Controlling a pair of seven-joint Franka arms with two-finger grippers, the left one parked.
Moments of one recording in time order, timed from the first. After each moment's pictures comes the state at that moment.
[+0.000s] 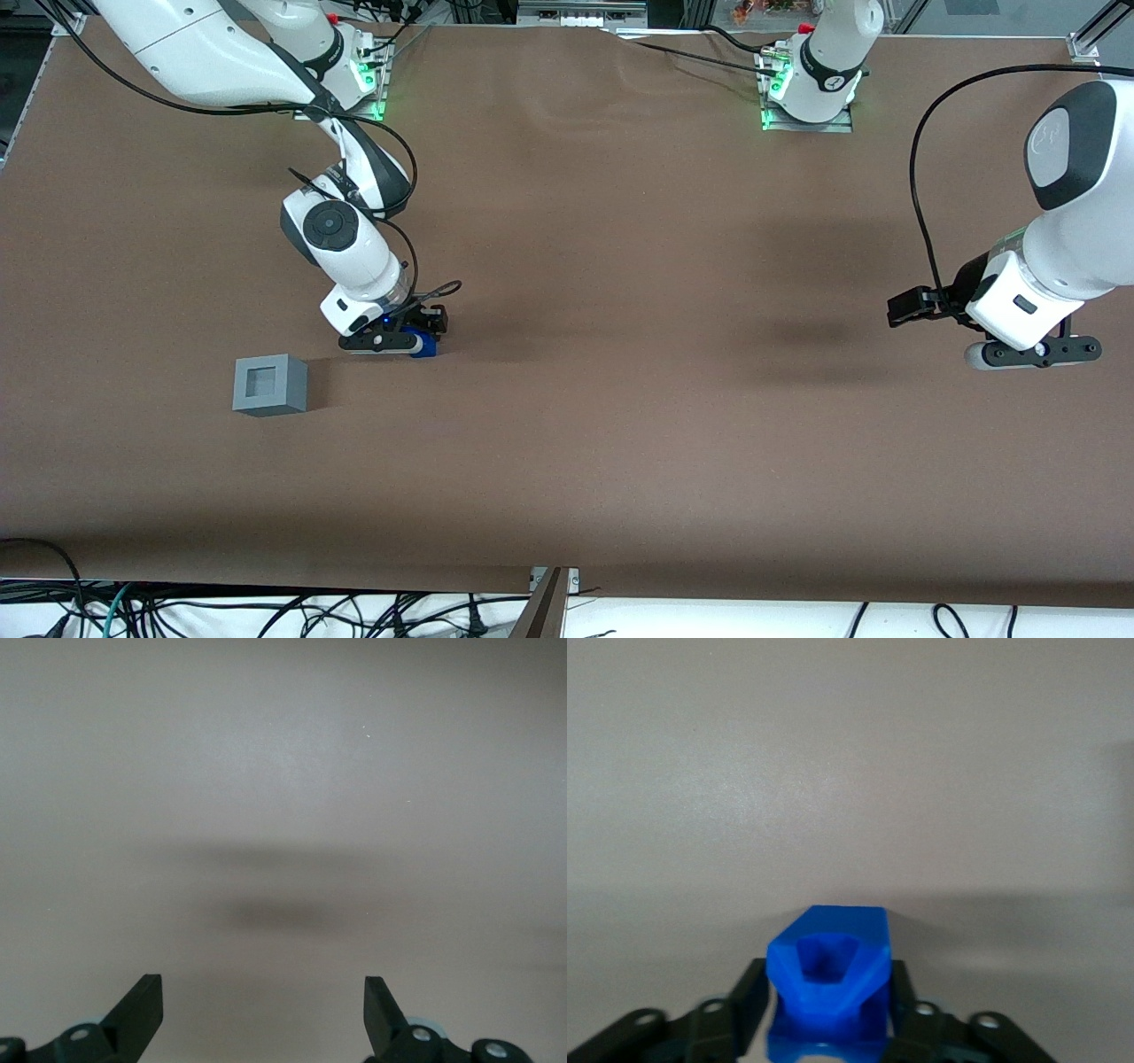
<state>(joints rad) -0.06 0.55 0.48 -2.00 -0.46 2.61 0.72</state>
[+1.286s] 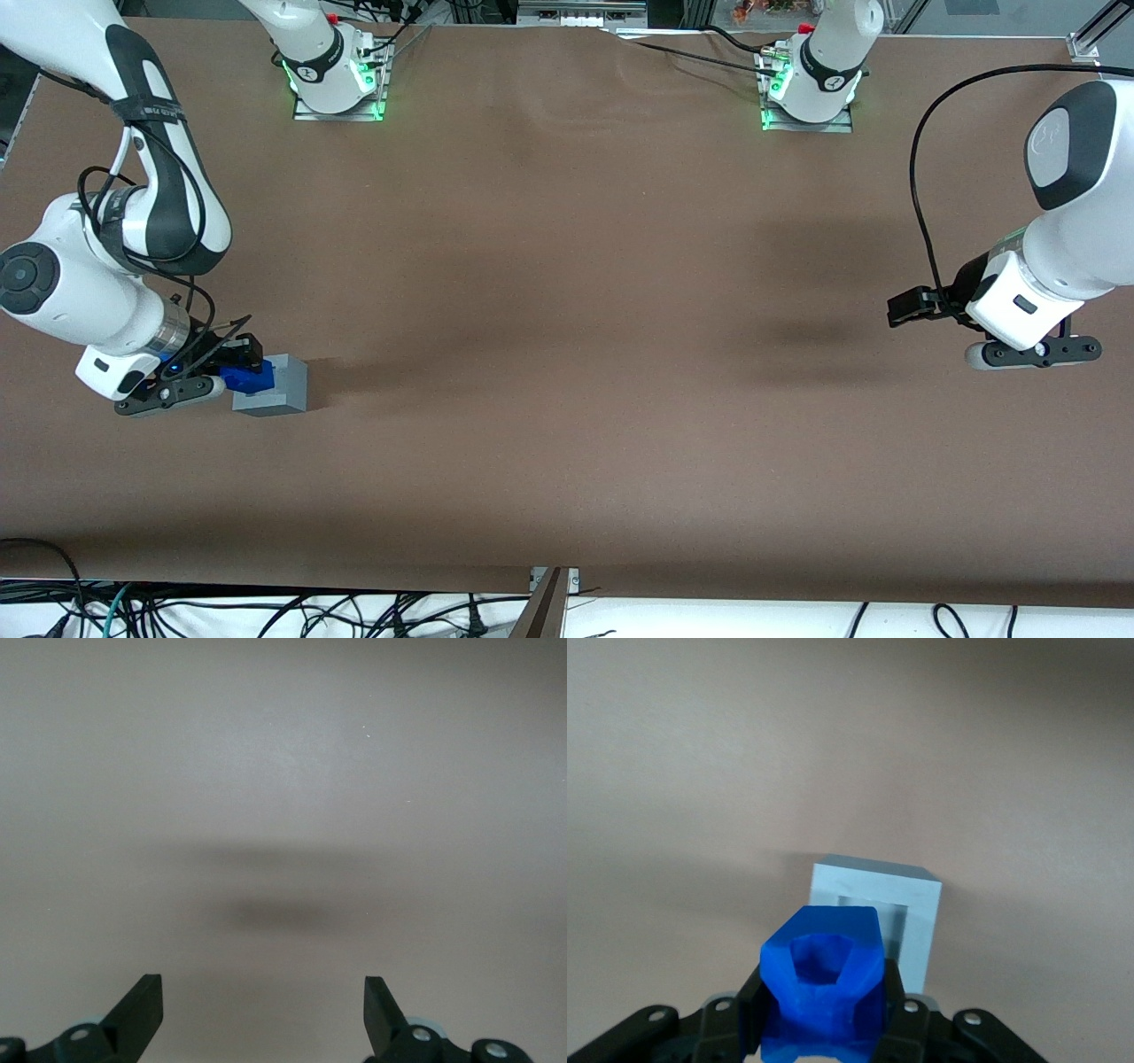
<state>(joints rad) -0.13 0.46 0.16 -1.69 -0.06 2.19 -0.21</state>
